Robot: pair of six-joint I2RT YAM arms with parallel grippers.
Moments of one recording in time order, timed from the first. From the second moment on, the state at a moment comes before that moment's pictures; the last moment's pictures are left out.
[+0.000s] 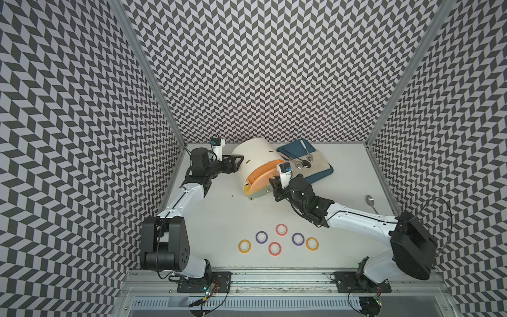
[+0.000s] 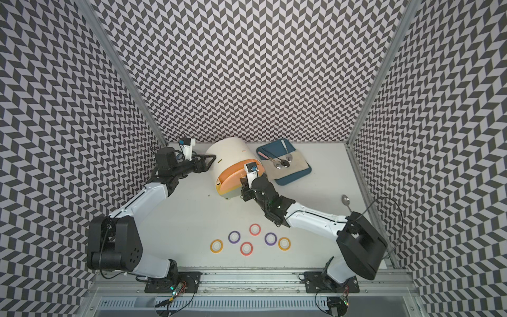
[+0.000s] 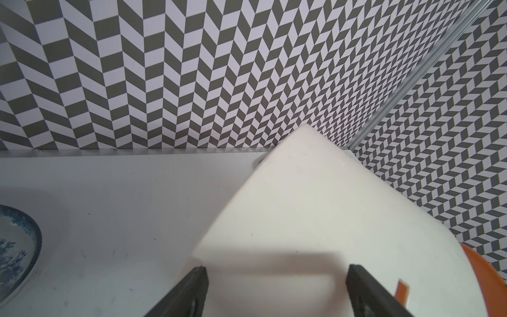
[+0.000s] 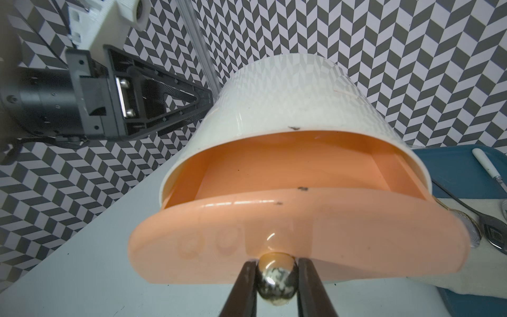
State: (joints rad) left arm -0.03 1.50 1.02 0.13 0.62 -0.23; right arm 0.89 1.50 0.93 0.26 0.25 0.27
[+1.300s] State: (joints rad) left arm -0.03 1.45 0.98 0.11 0.61 -0.22; right arm 0.95 1.18 0.82 0.07 0.29 0.33
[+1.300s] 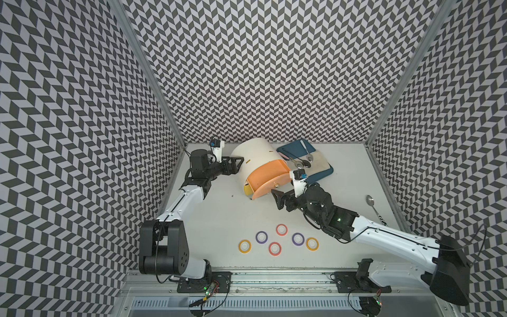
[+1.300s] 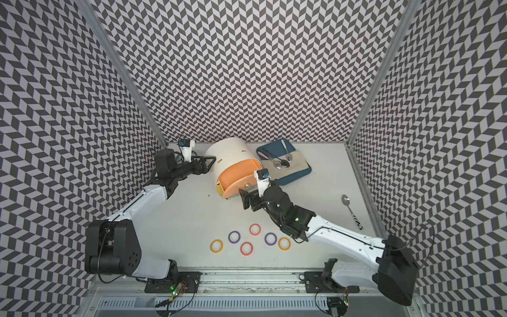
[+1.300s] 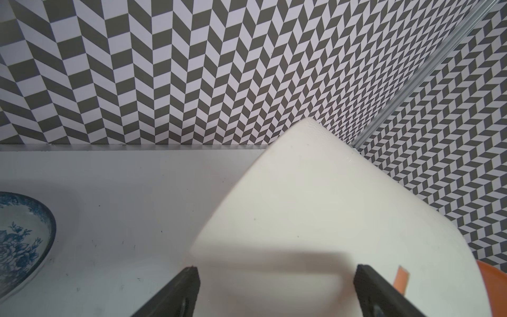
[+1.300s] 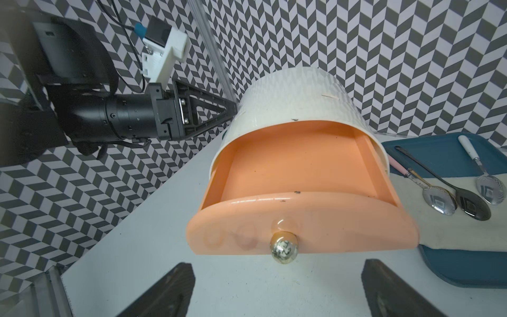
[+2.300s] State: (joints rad) left arm -0.03 0.99 0.66 -0.04 0.58 -0.24; right arm 0.74 1.25 0.65 -0.58 0.04 0.63
